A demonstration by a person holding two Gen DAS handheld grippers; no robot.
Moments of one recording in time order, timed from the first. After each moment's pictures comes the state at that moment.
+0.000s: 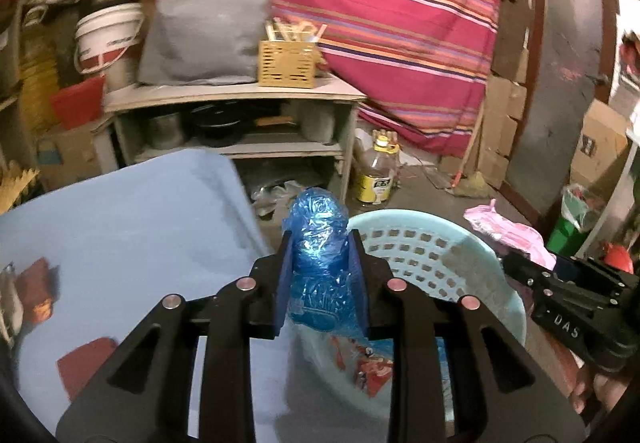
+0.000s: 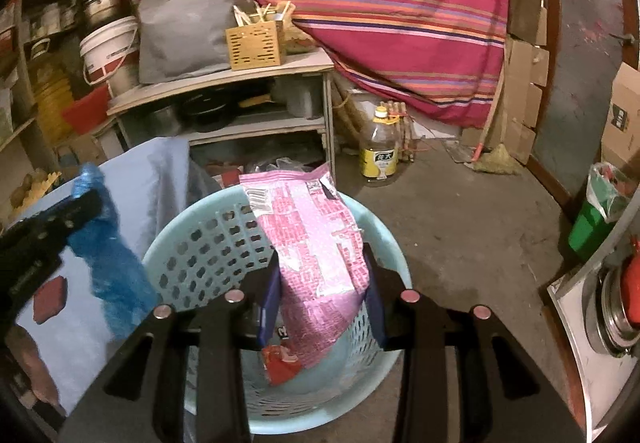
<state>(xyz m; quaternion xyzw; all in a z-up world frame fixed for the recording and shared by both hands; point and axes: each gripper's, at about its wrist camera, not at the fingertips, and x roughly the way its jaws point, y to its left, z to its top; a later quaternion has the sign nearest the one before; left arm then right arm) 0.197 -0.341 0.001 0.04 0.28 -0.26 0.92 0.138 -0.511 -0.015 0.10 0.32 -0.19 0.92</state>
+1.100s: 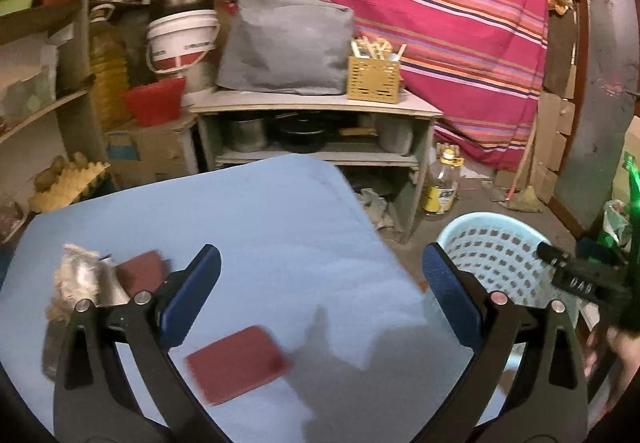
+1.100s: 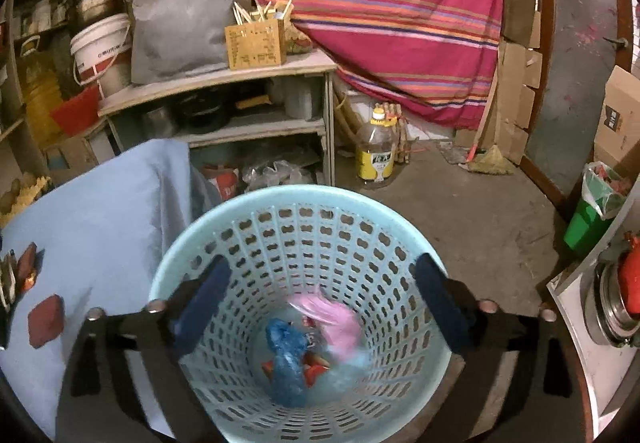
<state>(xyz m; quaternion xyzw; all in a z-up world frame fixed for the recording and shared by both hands) 0.199 -0.205 0.026 0.03 0.27 -0.16 0.95 0.163 -0.473 -0.015 0.09 0.32 -0.21 0.92</state>
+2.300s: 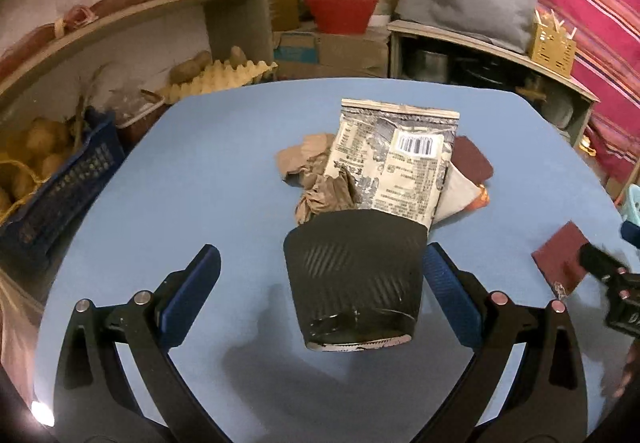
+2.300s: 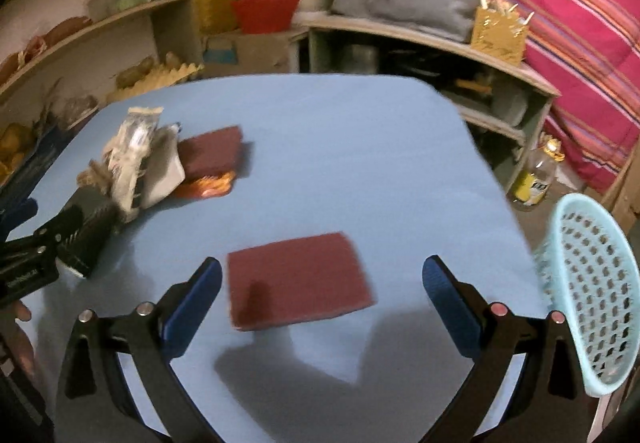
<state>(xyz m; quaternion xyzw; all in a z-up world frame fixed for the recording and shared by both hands) 0.212 0.050 -0.051 0.00 0.37 0.05 0.93 0.224 -0.176 -0.052 -0.02 0.39 0.03 0.92</state>
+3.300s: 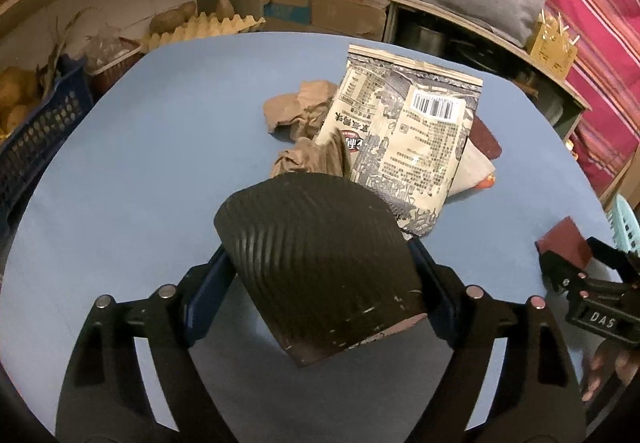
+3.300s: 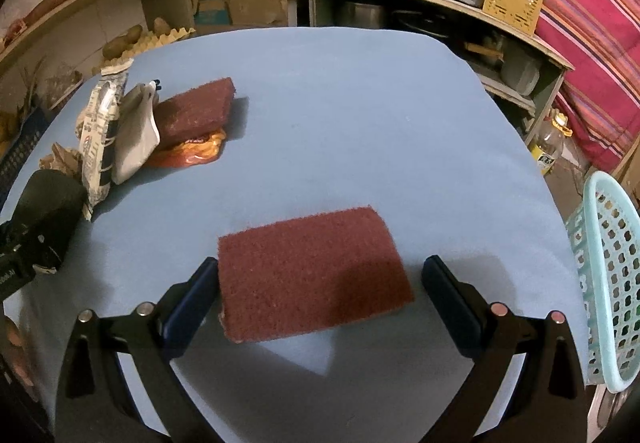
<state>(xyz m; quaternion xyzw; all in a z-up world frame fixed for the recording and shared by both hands) 0.228 0.070 -0.079 -0.07 0.42 0.02 0.90 0.249 -0.173 -0.082 -0.02 0.45 0.02 0.89</state>
